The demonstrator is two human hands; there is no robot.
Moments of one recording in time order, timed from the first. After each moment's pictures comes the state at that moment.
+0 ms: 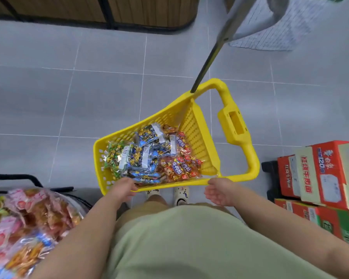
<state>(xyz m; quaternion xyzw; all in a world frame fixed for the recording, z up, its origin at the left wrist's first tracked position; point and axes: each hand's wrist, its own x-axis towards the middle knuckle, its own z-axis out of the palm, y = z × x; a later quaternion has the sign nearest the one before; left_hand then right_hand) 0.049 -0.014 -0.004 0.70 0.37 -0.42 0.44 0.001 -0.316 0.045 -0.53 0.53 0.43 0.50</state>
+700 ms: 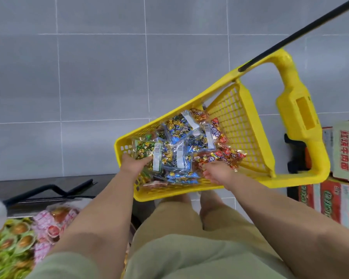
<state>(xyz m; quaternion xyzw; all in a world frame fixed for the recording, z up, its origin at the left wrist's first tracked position) 0.160 0.066 -0.090 0.75 0.37 -0.40 0.37 0.096 -0.190 -0.018 -0.60 0.48 0.44 0.46</state>
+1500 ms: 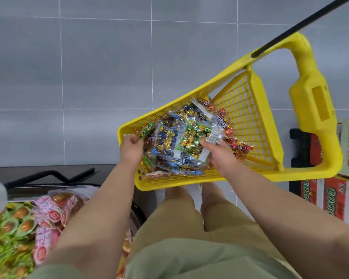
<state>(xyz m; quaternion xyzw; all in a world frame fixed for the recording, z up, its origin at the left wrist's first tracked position) 0.162 0.067 -0.077 0.82 0.30 -0.27 0.40 0.104 -0.175 -0.033 -0.53 0.52 0.25 0.62</state>
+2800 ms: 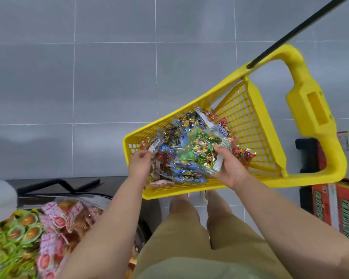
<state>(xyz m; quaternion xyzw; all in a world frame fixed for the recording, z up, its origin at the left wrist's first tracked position) 0.141 0.054 -0.052 0.77 0.35 -0.30 0.45 0.088 -0.184 -0.022 -0.34 0.50 0.23 0.76</state>
